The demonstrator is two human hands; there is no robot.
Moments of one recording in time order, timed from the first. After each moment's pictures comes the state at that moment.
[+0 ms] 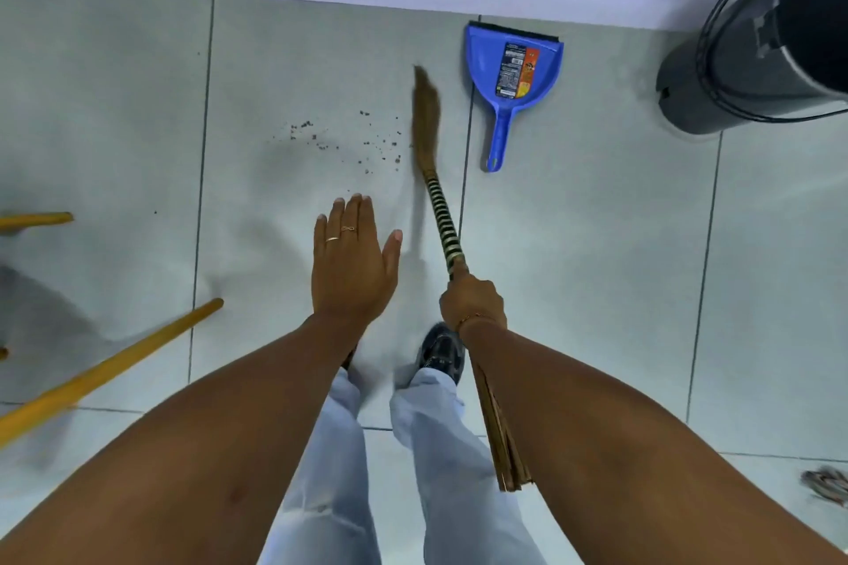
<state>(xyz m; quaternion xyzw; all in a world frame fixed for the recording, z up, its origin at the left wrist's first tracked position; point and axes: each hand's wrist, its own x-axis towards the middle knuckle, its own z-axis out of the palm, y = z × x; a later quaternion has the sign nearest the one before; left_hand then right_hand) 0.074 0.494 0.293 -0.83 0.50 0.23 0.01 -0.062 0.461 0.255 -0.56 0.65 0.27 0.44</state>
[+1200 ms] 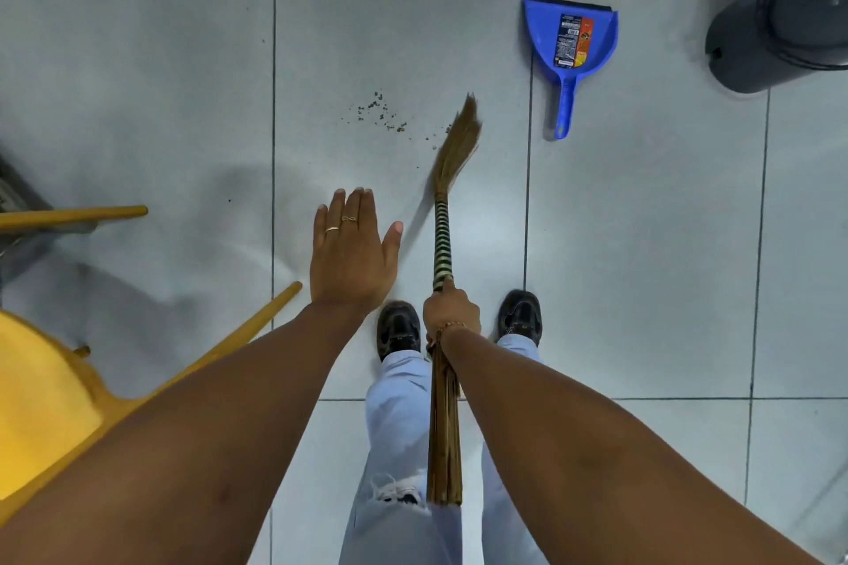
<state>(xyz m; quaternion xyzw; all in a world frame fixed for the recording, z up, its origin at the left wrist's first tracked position) 0.231 0.612 0.310 -0.81 0.54 0.23 0.00 0.107 0.614 0.263 -0.43 0.72 0.23 0.50</state>
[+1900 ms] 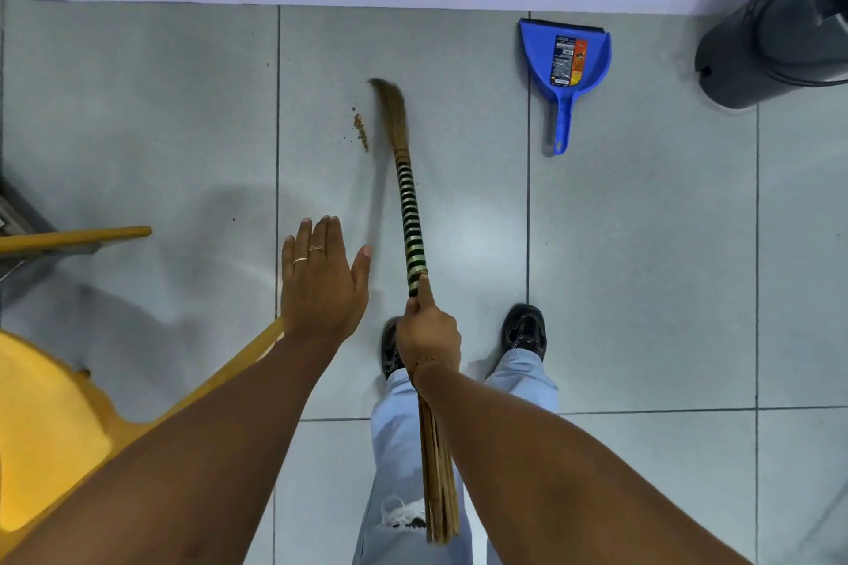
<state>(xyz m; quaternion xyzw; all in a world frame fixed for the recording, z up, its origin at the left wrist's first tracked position) 0.263 0.632 0.315 -0.83 0.50 0.23 0.02 0.143 0.636 0.283 -0.49 0.72 0.14 0.48</state>
